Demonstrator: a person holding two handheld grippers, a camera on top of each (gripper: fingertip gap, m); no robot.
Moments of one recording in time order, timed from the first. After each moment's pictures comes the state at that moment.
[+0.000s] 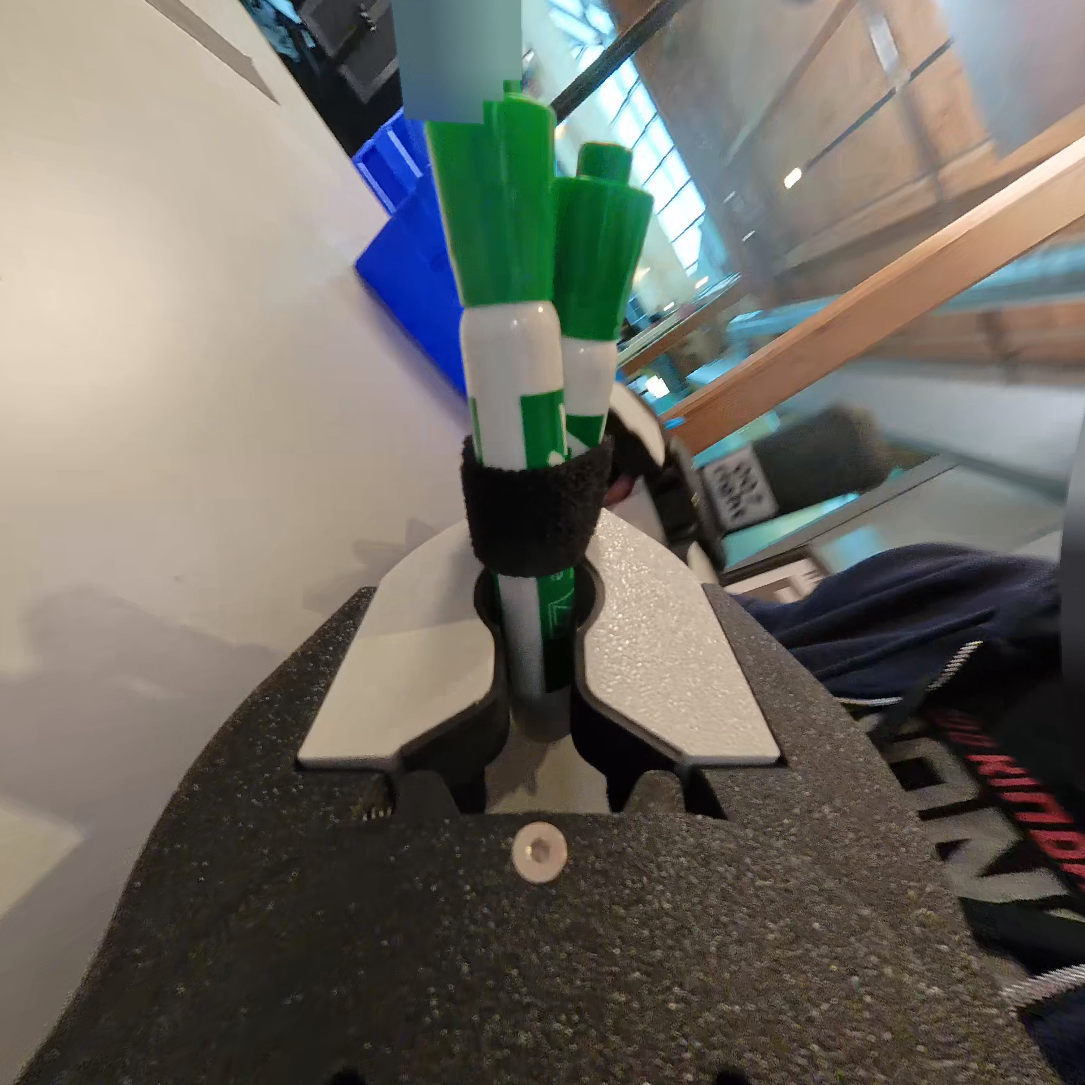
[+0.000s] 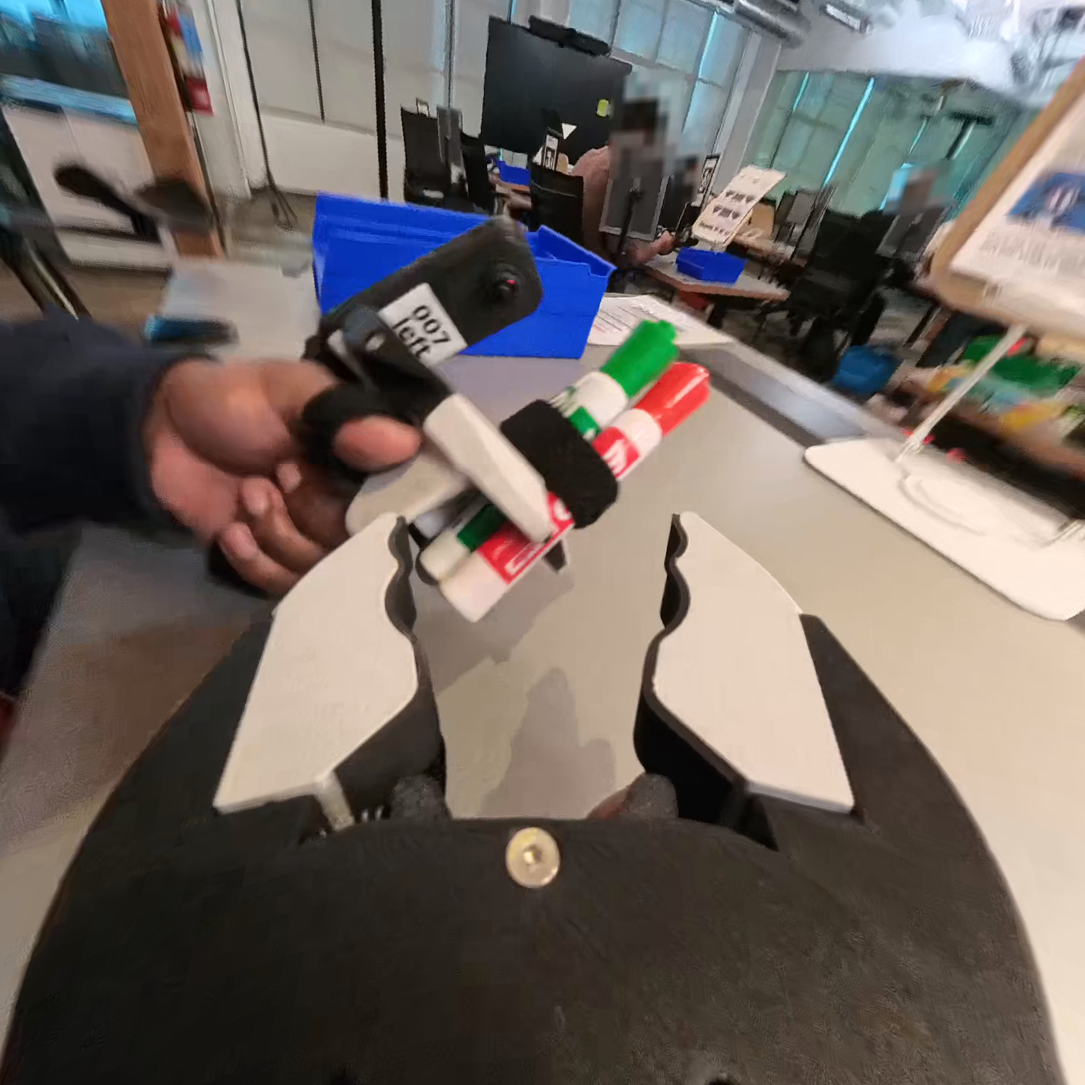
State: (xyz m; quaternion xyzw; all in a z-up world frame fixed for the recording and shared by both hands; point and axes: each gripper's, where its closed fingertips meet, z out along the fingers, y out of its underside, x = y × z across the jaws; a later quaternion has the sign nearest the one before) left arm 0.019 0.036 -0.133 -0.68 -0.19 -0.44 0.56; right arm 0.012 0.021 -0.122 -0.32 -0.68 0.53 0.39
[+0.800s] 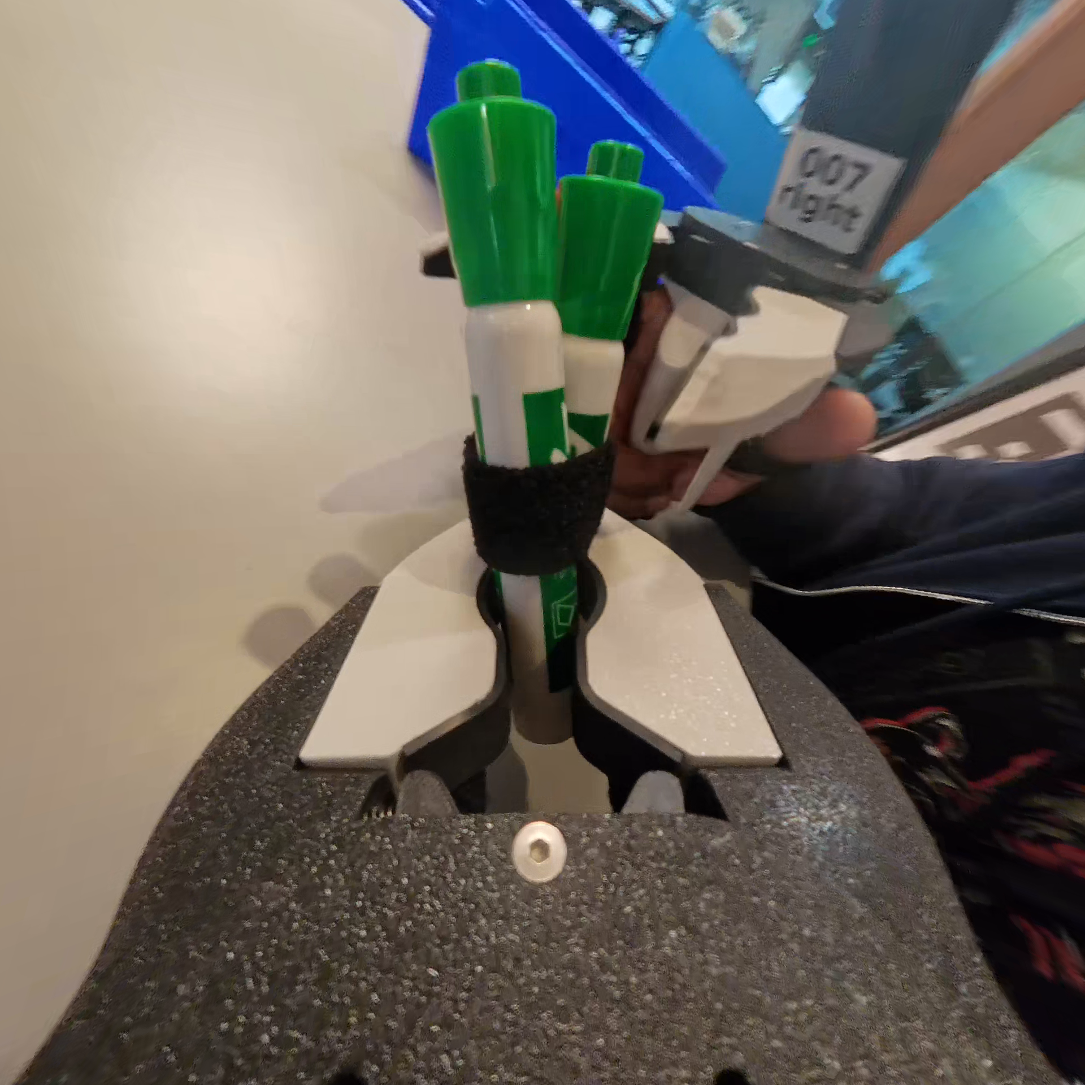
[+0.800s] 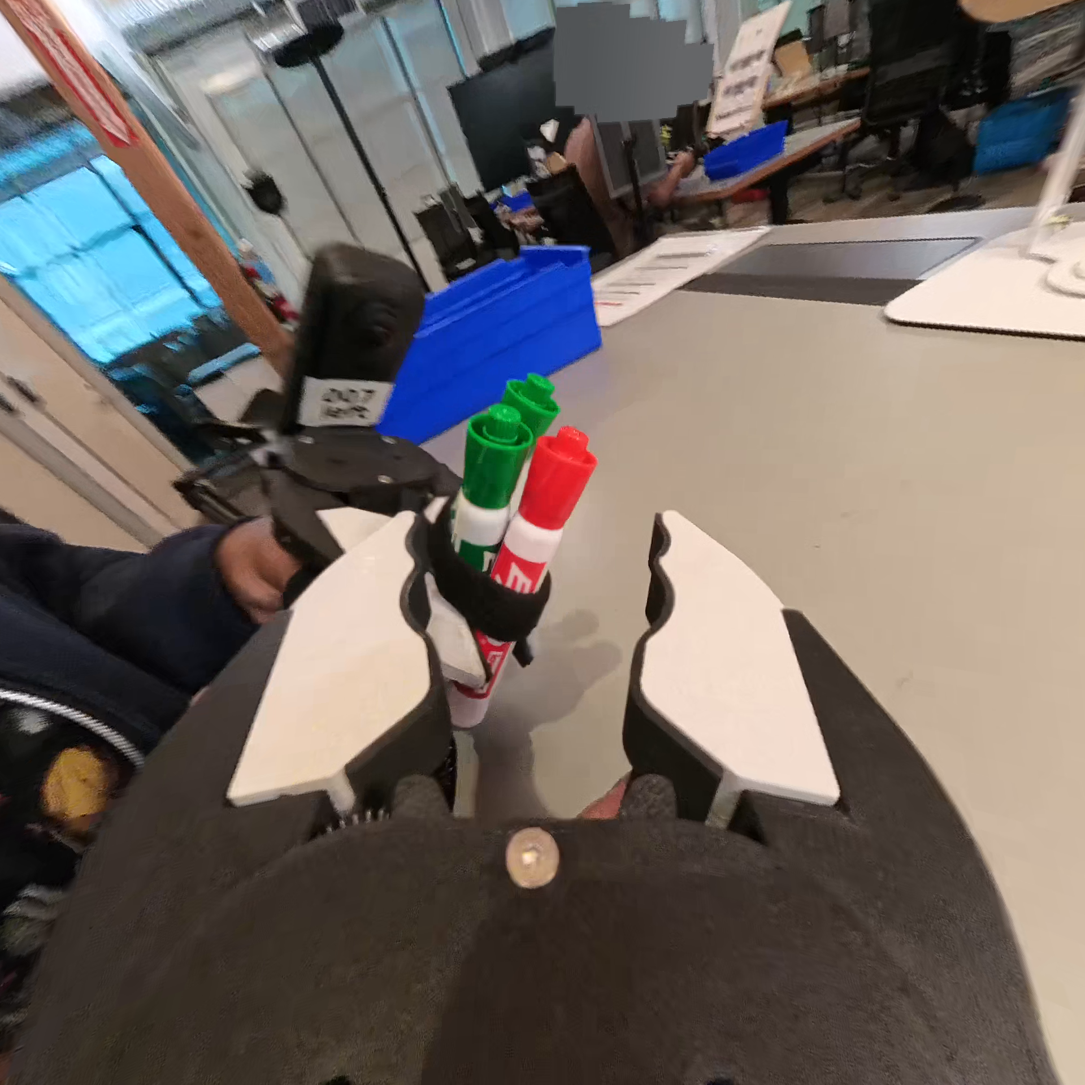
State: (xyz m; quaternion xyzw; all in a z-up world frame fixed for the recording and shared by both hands) left arm 0.034 0.035 -0.162 -0.81 -0.08 -0.29 0.50; right arm -0.007 0.043 -0.116 -0.47 -0.58 0.63 0.21
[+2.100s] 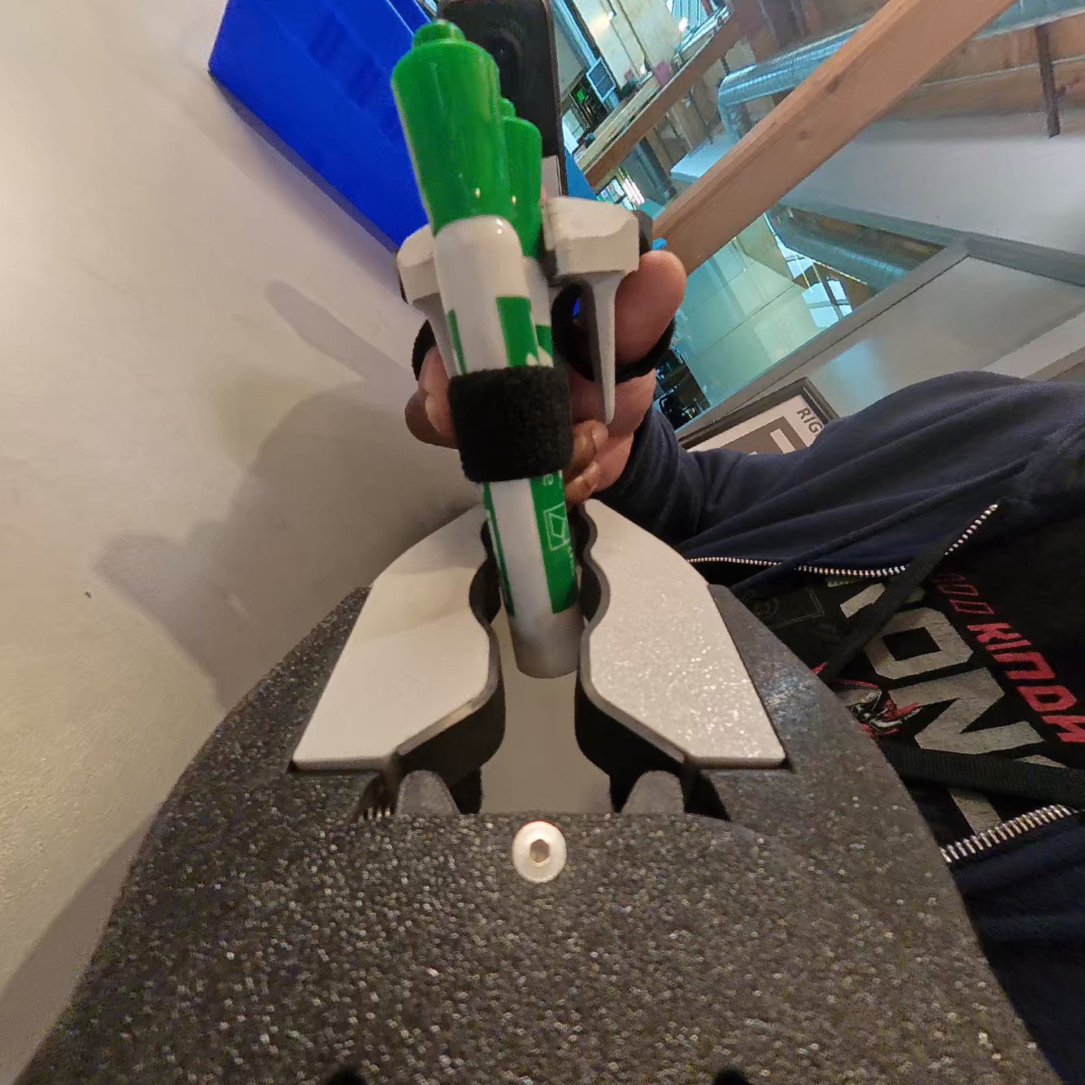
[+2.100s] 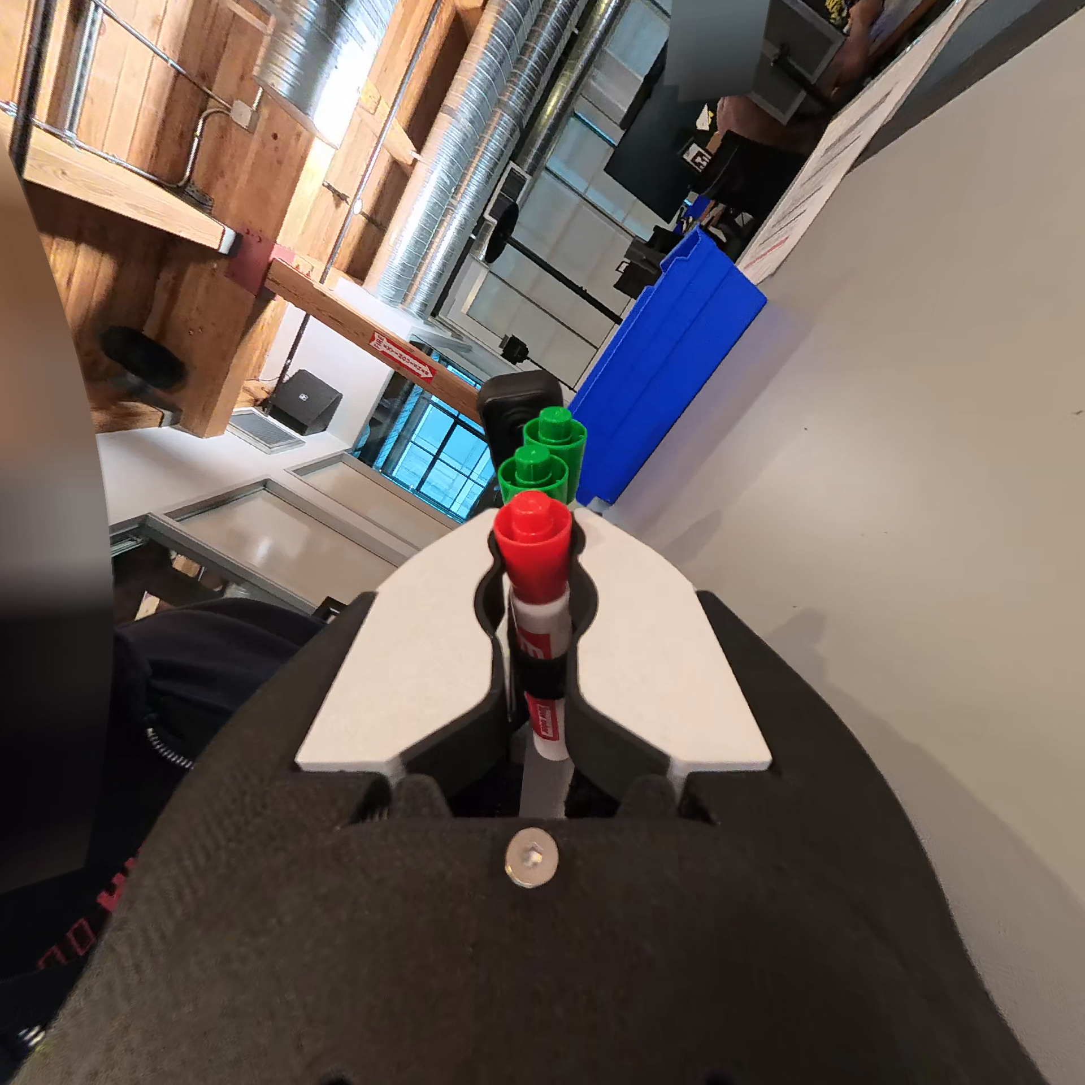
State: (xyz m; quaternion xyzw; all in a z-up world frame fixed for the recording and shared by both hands) left arm 0.051 0.028 -0.147 -0.74 -0.06 -0.47 0.48; right arm -0.011 0.049 -0.106 -0.51 -0.41 0.76 -0.09
